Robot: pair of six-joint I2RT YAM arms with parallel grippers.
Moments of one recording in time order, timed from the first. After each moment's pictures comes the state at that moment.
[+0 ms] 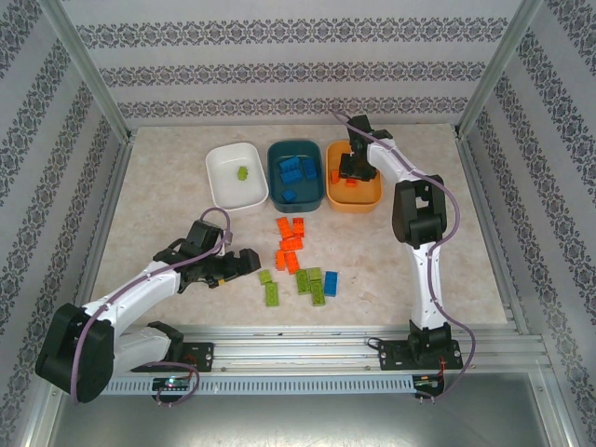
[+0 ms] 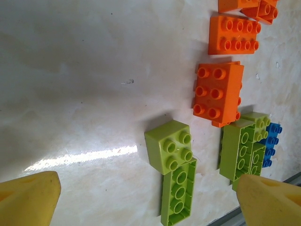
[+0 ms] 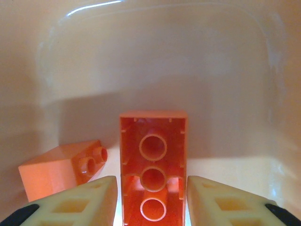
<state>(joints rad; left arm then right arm) -0.38 1.13 0.54 -0.43 0.39 -0.72 0.21 2.38 2.05 -0.88 -0.02 0.36</state>
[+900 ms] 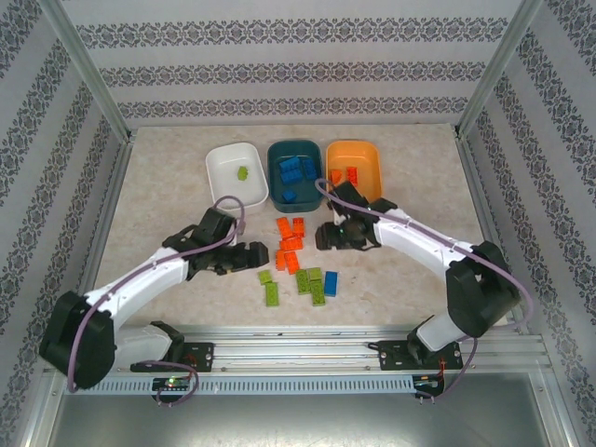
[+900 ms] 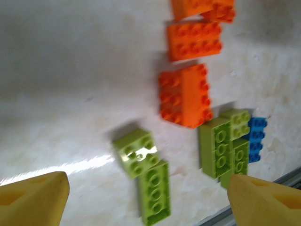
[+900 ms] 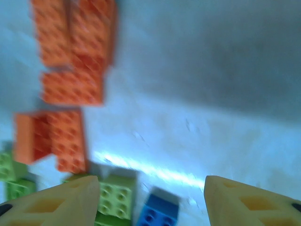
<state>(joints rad) -0.49 1.24 0.74 -0.54 0.31 -0.65 0.58 1.51 1.01 -0.70 -0.11 0.50</state>
